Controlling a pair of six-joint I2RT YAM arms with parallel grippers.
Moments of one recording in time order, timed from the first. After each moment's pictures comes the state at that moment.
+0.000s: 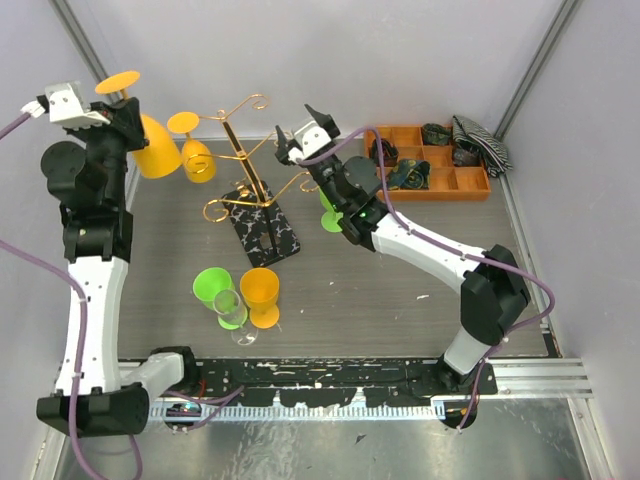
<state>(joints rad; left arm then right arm) 0.03 1.09 1.34 0.05 0.01 -0.28 0.79 1.65 1.34 0.78 0.14 -0.53</state>
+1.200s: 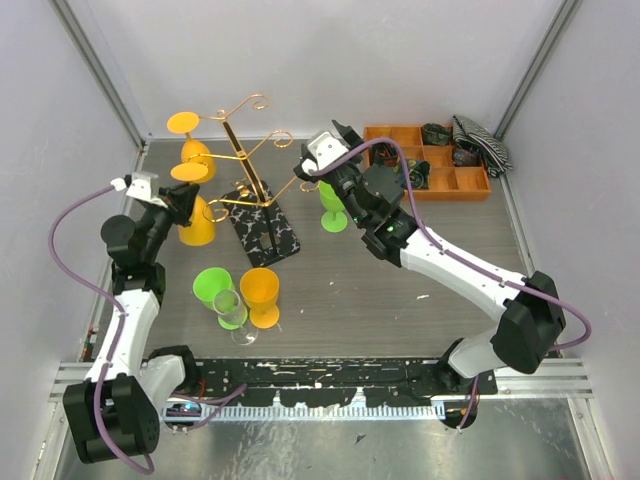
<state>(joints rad) 0.14 0.94 0.59 0.52 0.51 -0.17 0.79 1.44 1.19 0.54 0.23 -0.60</state>
